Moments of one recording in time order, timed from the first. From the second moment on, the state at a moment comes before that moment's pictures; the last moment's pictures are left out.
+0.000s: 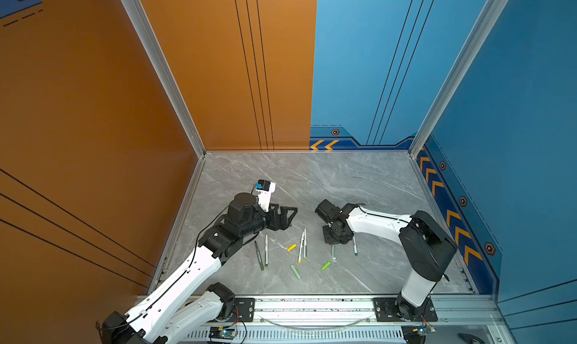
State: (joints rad) left arm -0.54 0.91 0.78 -0.30 0.26 -0.47; right arm 0.77 1.76 1.07 -0.75 0.10 0.64
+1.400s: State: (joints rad) left arm -0.59 1.14 0.81 -0.08 0.52 -0.56; right arm 0.73 1.34 1.11 -0.27 -0.21 0.83
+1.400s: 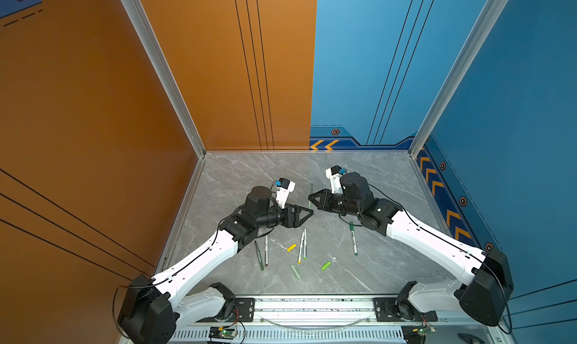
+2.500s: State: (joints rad) left arm -0.53 0.89 0.78 -0.35 0.14 -0.54; right arm 0.89 1.34 1.10 -0.40 -0.12 0.72
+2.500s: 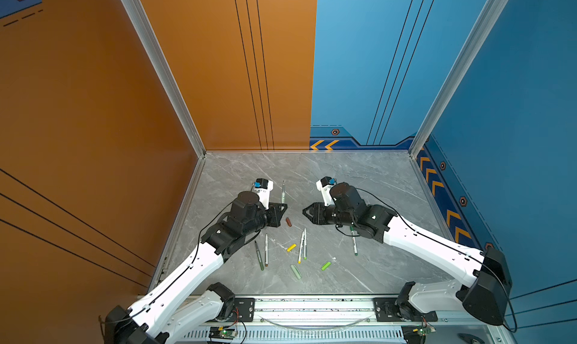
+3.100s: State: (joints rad) left arm -0.40 0.60 0.69 -0.57 0.06 -0.54; right arm 1.33 1.79 1.16 -0.57 0.12 0.55
